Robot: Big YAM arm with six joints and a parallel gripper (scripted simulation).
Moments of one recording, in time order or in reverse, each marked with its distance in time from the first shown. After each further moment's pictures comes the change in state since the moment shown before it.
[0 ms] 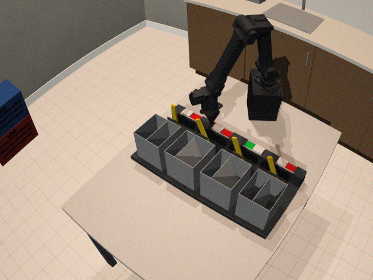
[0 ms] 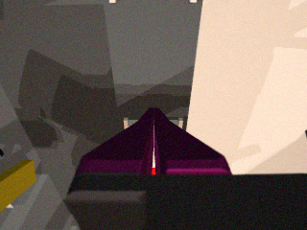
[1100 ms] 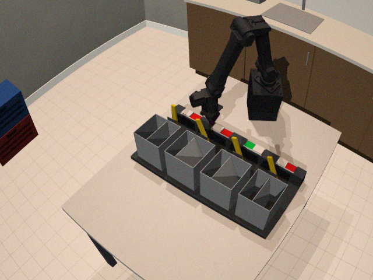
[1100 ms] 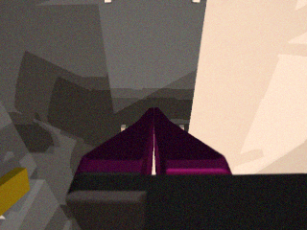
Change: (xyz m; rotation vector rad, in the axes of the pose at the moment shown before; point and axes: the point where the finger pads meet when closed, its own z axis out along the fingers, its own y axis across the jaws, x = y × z) arm 0.001 0.000 0.010 -0.001 0.000 -0.002
